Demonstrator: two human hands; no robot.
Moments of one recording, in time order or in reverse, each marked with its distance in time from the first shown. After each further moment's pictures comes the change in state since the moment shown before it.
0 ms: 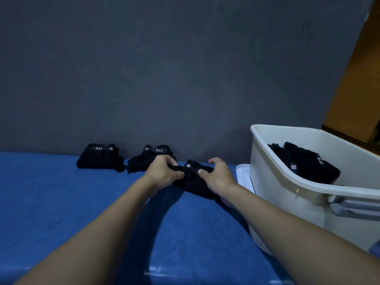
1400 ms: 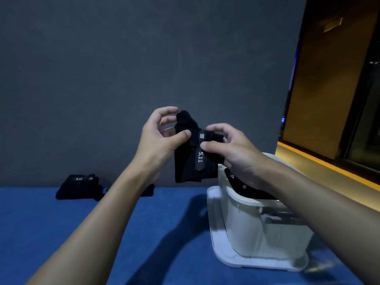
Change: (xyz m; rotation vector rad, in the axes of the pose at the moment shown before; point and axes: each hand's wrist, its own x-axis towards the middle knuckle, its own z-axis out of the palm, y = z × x) left_hand -0.079 0.165 -0.006 -0.681 0.035 0.619; right_hand -0.080 -0.090 -0.163 0.587 -0.112 -0.383
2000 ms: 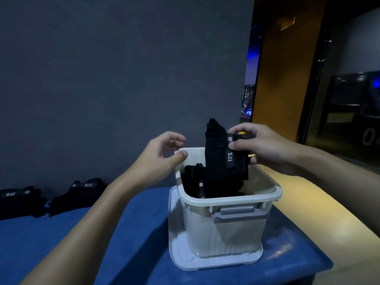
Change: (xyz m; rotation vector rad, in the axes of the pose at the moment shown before) left_hand 0.007 -0.056 0.065 0.408 -0.363 -0.064; right_hand -0.023 -0.020 -0.153 -0.353 0.056 0.217
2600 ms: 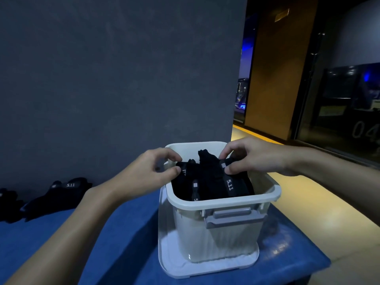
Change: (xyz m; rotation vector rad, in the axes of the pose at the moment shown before) left_hand 0.000 -0.027 0.006 0.230 -0.223 -0.075; right_hand 0.009 0.021 -0.008 -0.488 -0.227 0.095
